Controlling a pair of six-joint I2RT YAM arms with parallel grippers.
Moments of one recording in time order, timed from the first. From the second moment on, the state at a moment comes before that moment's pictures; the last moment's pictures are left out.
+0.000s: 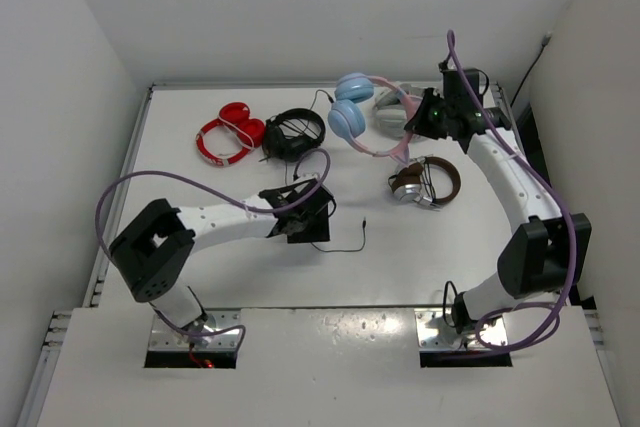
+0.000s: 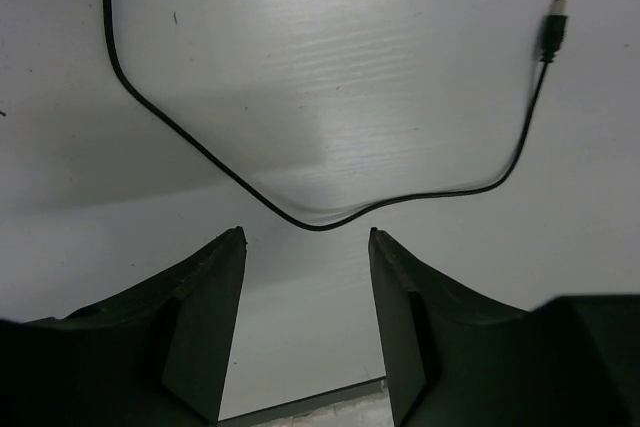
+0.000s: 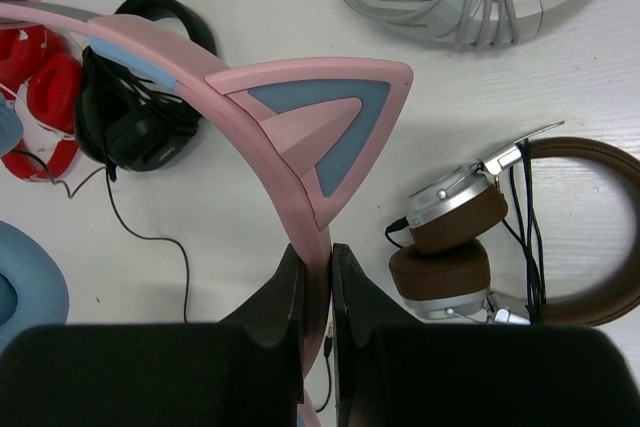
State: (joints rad) left arm -0.88 1.58 0.96 -0.43 -0.16 -0.87; right arm 0.15 1.54 1.38 -0.55 -0.11 0.42
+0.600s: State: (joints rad) left arm -0.88 1.74 1.01 -0.48 -0.15 -0.93; right arm 0.12 1.54 1.37 -0.52 -0.15 0.43
